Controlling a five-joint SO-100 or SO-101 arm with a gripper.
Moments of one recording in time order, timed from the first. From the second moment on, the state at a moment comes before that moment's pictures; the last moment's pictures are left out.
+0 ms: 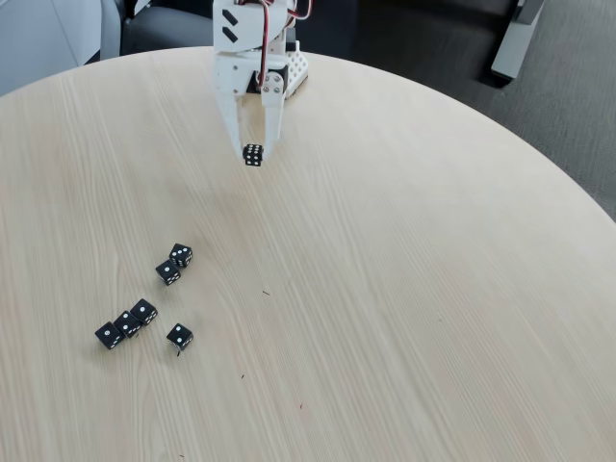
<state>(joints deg) 4.7 181.2 171.1 66.7 11.4</state>
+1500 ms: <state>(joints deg) 1.1 181.2 171.1 66.7 16.3</state>
